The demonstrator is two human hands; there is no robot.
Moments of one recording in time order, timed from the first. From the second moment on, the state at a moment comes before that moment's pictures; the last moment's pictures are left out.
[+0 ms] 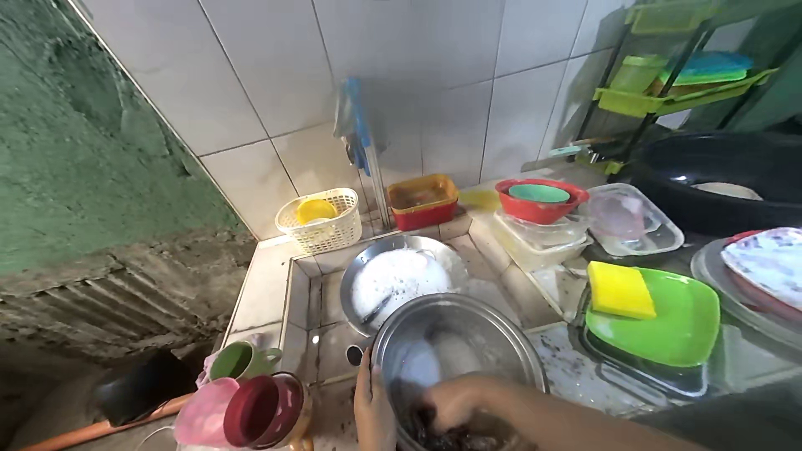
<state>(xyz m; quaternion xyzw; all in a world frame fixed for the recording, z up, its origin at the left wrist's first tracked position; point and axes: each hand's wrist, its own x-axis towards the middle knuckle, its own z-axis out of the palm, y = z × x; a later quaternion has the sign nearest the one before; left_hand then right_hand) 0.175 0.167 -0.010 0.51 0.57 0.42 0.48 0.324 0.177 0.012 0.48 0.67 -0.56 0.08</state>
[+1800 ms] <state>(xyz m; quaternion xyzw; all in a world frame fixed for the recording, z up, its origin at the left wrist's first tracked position) 0.128 0.177 -0.004 0.66 0.55 0.31 0.41 0.280 0.206 -0.009 0.68 0.56 -0.37 -0.31</state>
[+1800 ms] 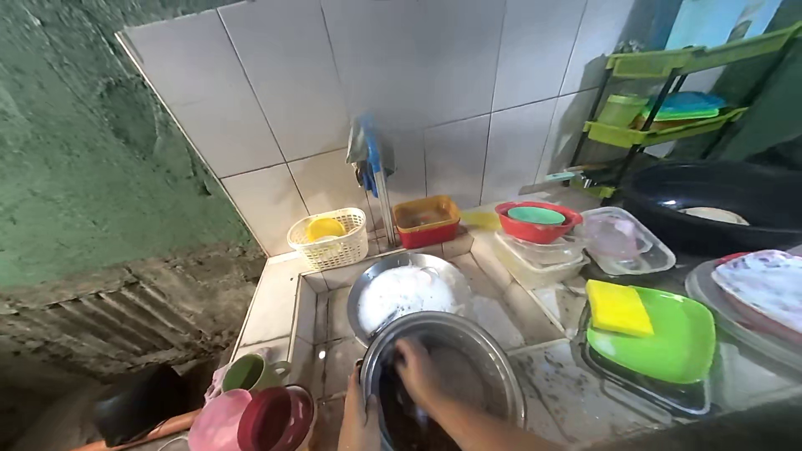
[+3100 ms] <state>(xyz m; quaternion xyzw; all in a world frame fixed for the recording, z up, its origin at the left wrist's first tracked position) 0.147 0.187 0.018 0.68 0.61 0.19 0.36 0.272 0.216 -0.016 0.81 0.23 -0.31 -0.44</state>
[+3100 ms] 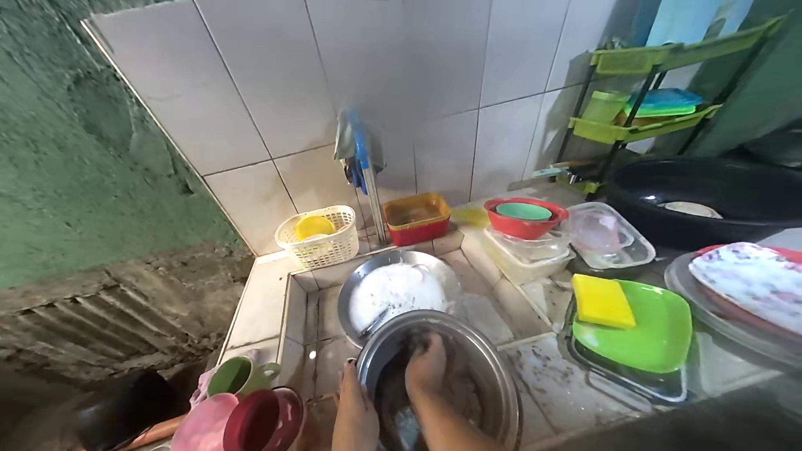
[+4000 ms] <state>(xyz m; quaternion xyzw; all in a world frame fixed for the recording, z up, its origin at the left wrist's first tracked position) 0.162 0.171 0.009 0.66 0.62 0.26 0.35 0.270 0.232 -0.016 0.61 -0.01 -0.36 -0.71</state>
